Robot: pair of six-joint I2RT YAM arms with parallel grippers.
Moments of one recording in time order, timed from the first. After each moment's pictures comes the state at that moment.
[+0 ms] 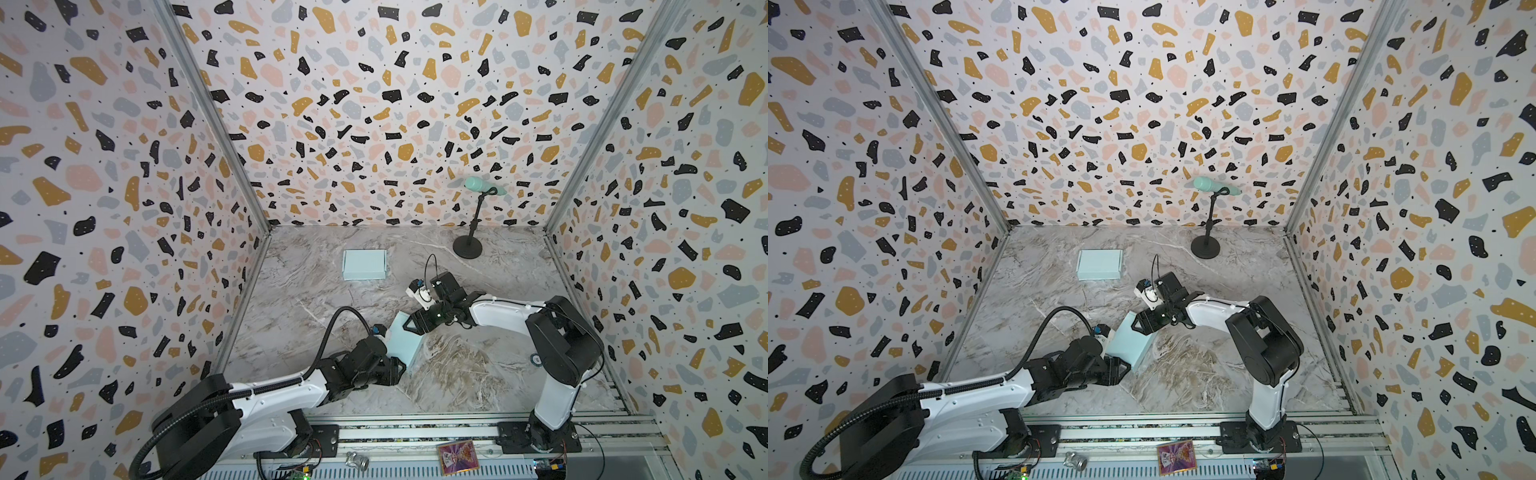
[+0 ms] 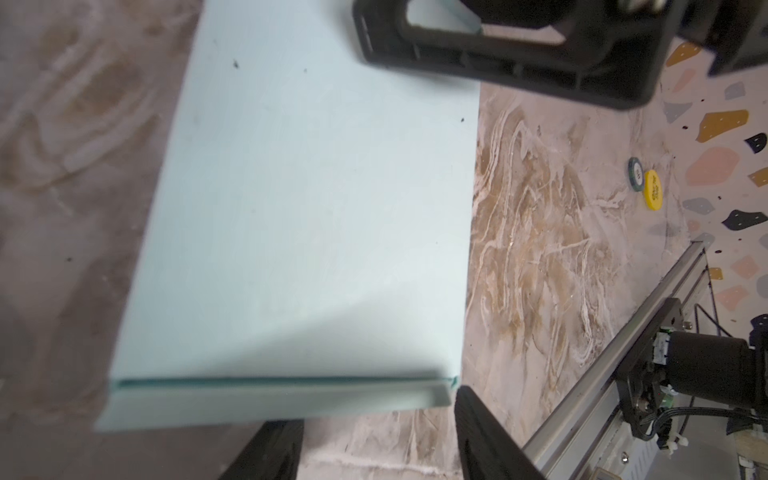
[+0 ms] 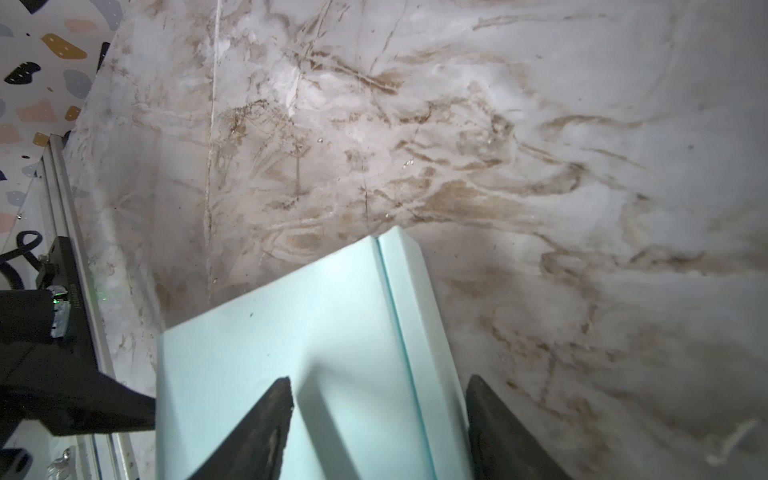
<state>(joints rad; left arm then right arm) -0.92 1.15 0.38 -0.01 0.08 -0.78 0.66 1.79 1.03 -0.17 -0.50 0.12</state>
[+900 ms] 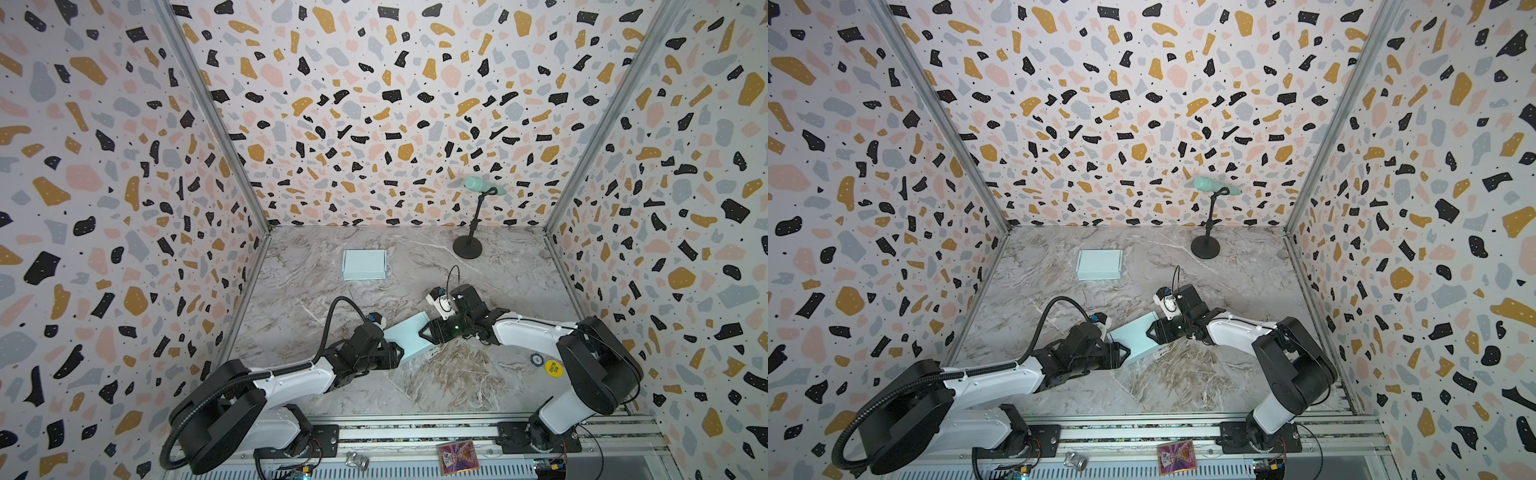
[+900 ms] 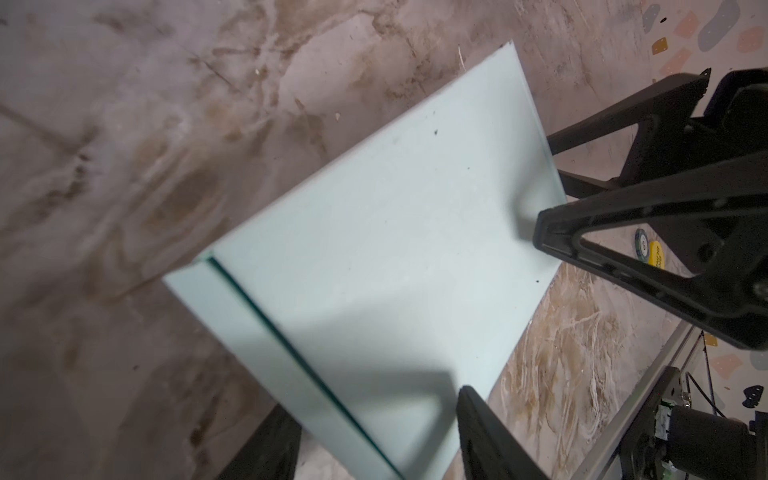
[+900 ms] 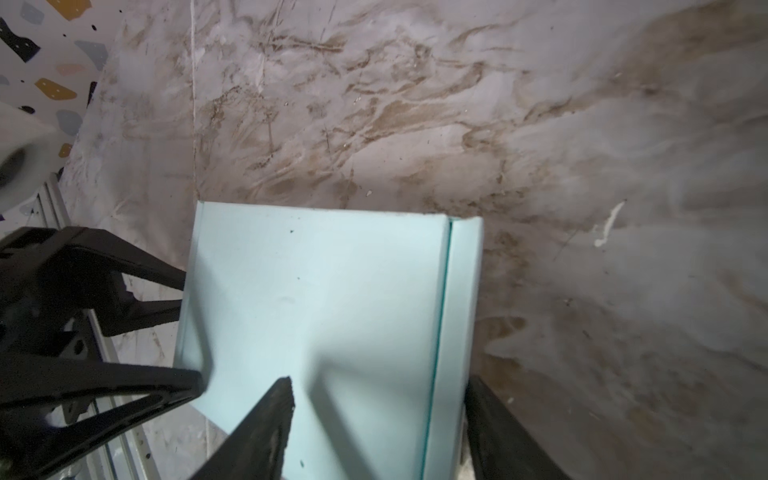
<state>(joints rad) -0.79 1.31 0.44 0.09 0.12 -0.75 0.62 1.58 0.77 -0.07 -0.44 0.23</state>
